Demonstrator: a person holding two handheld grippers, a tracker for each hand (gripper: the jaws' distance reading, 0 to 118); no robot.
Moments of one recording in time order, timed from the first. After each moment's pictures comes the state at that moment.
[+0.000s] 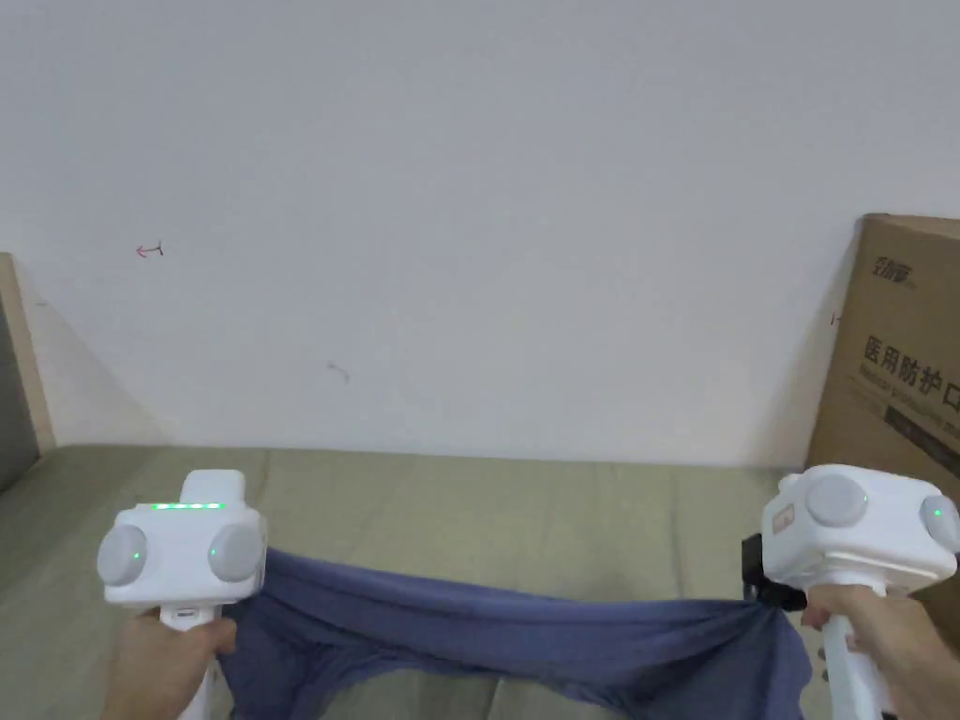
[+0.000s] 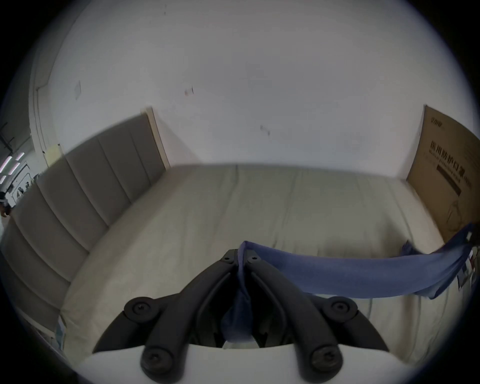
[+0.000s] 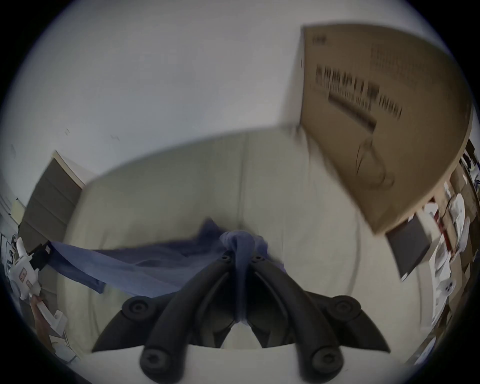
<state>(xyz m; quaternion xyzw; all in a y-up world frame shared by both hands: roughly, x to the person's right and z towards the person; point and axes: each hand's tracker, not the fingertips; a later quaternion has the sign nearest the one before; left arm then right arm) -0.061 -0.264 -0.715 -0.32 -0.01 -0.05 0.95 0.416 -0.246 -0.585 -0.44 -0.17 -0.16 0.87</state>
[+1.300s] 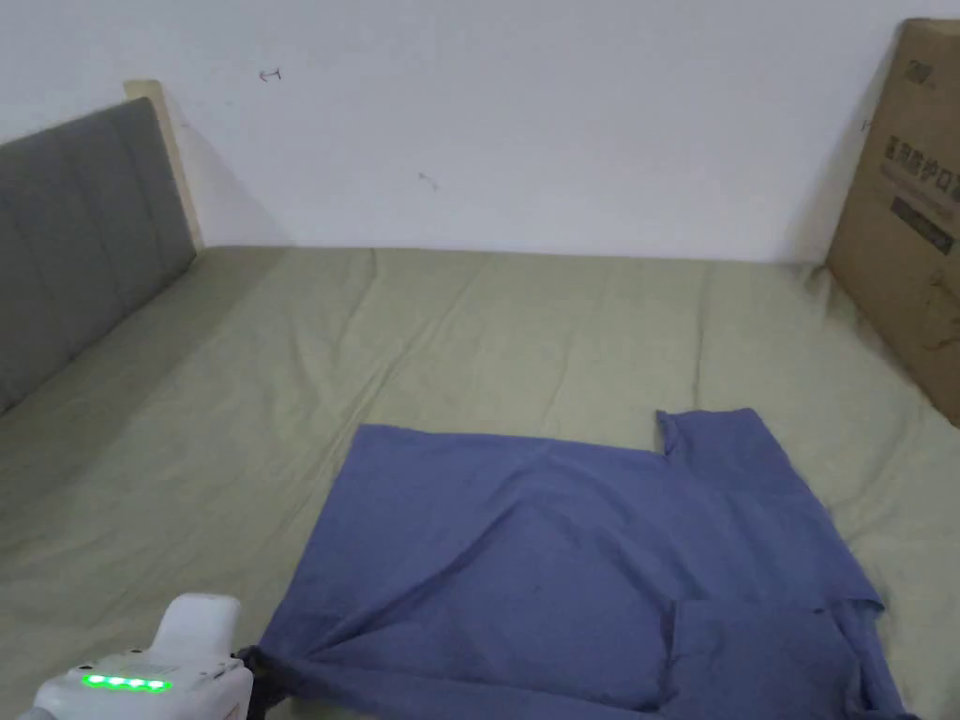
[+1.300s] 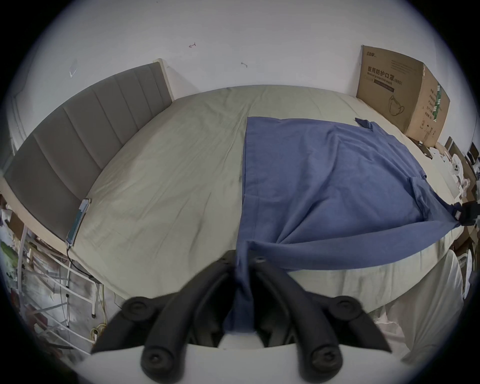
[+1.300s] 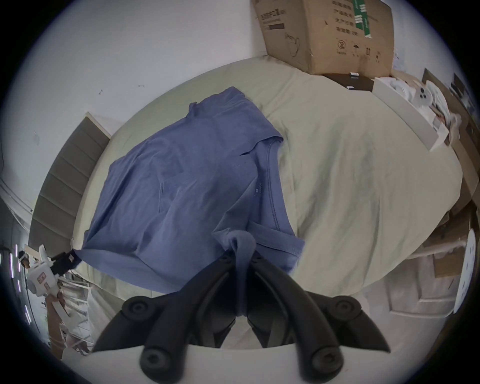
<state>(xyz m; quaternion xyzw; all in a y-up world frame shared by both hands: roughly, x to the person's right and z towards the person) -0.238 -0.330 -0.232 -0.41 -0.08 -0.09 0.91 0.293 -0.331 -0.075 -0.45 -0.13 -0.24 0.85</state>
